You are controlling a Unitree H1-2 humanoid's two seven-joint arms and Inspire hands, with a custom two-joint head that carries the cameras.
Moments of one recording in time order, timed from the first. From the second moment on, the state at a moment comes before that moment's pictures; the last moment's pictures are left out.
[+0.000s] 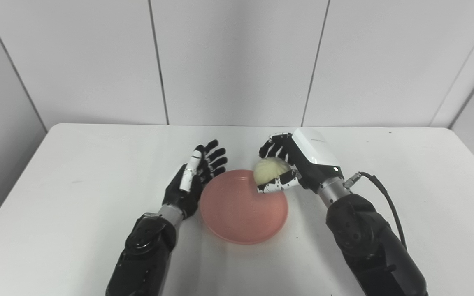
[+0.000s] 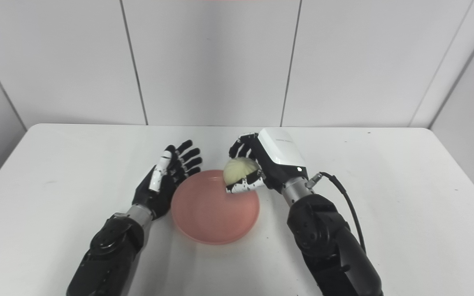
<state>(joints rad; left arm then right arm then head) -0.49 -0.03 -0.04 0.50 -0.23 0.06 -0.24 -0.48 -0.29 0.35 -0.14 -0.73 0.28 0.21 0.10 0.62</state>
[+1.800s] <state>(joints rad) -0.50 -0.06 -0.03 0.51 -0.21 0.06 -0.22 -0.53 -0.24 0.48 0.08 -0.86 0.16 0.25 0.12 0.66</state>
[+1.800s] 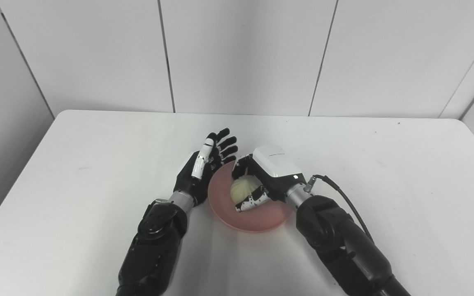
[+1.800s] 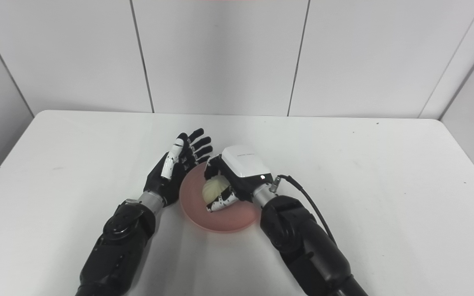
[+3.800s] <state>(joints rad) -0.26 -0.02 -0.02 0.15 -0.05 0.06 -0.05 -0.29 -0.11 -0.06 -0.22 -0.19 0.33 0.17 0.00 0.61</state>
